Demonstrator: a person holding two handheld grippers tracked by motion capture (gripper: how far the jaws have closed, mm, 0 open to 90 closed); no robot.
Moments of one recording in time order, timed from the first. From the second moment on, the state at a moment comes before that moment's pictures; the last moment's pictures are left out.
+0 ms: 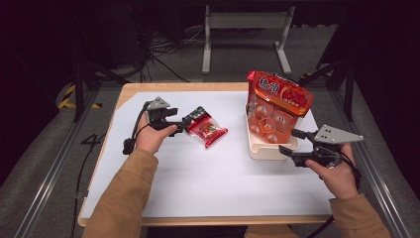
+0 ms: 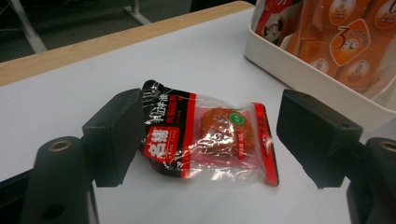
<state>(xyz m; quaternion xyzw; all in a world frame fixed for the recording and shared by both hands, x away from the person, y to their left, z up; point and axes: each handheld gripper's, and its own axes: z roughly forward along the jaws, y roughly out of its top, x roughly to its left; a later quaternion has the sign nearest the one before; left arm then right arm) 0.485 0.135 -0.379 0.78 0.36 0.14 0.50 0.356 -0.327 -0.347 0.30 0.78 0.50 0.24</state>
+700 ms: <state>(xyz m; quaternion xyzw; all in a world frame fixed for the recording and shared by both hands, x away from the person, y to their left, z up) 0.520 0.127 -0.413 0.75 0.43 0.14 0.48 0.352 -0.314 -0.350 0.27 0.79 0.51 0.22</state>
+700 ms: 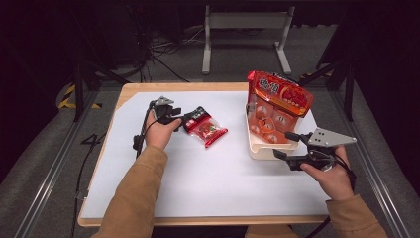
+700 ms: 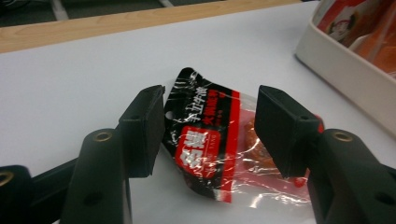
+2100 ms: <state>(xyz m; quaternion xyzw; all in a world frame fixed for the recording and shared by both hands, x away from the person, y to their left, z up) 0.534 0.116 -0.449 0.78 0.47 0.08 0.41 0.354 -0.313 -0.355 0.27 0.79 0.51 0.21</state>
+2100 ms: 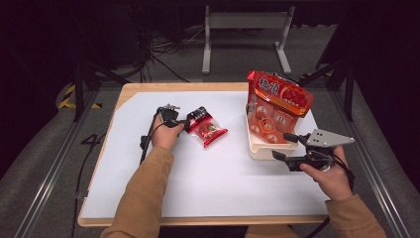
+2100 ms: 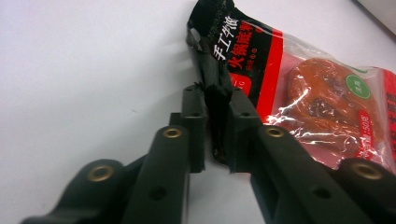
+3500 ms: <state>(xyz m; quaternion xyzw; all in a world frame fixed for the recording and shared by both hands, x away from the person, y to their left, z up) 0.476 0.111 -0.363 0.78 0.33 0.12 0.51 0.354 -0.321 -0.353 0.27 0.80 0.50 0.20</state>
